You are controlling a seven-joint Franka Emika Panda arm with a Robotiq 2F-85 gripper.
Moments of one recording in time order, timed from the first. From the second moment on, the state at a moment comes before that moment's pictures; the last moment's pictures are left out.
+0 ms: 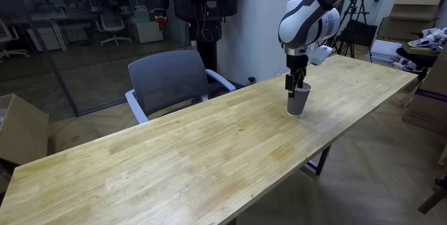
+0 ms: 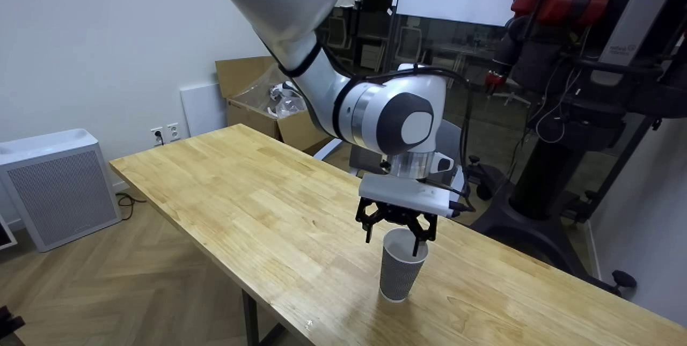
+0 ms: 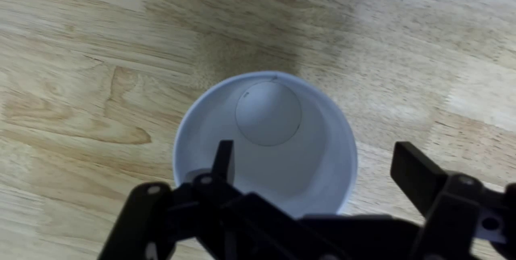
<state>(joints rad) -0.24 0.87 -0.08 -1.51 -0.07 2.32 -0.48</state>
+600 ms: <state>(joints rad) -0.25 0.88 -0.07 -1.52 -0.07 2.32 -0.48</state>
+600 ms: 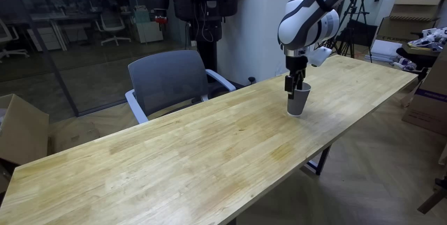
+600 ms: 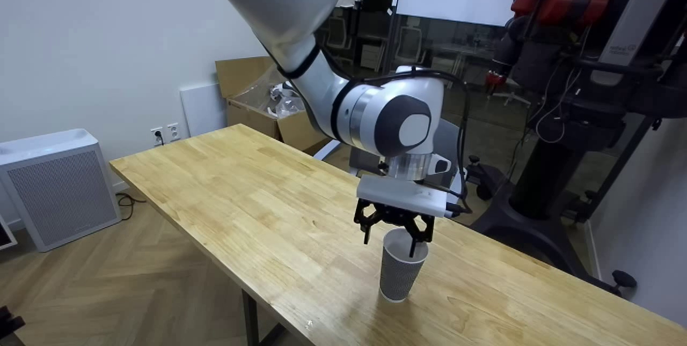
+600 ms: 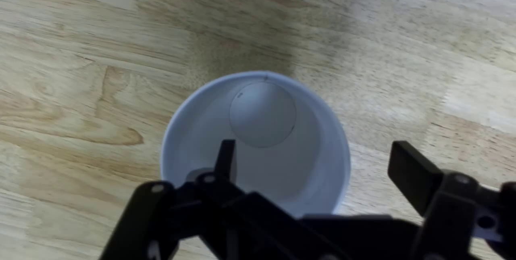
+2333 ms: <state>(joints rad) -0.13 0.88 -0.09 -1.40 -0.22 2.30 -0.41</state>
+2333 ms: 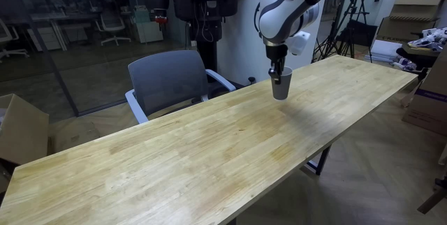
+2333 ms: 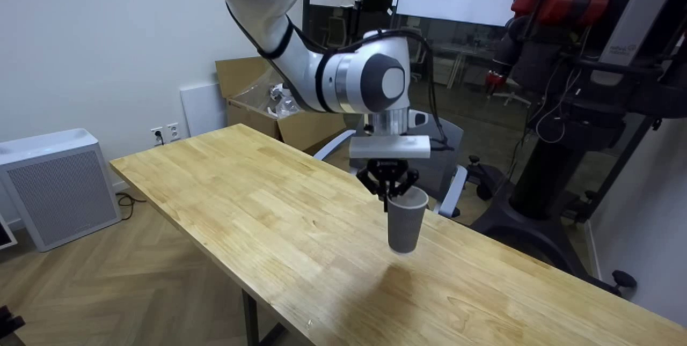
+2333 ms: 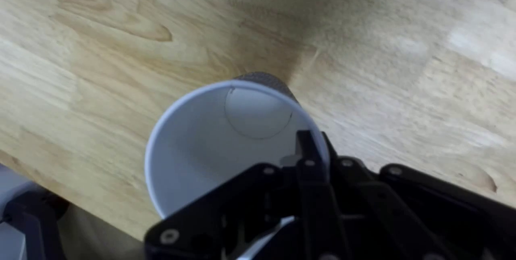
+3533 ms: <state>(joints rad) -0.20 1.00 0.00 -1.16 0.03 2.05 -0.28</state>
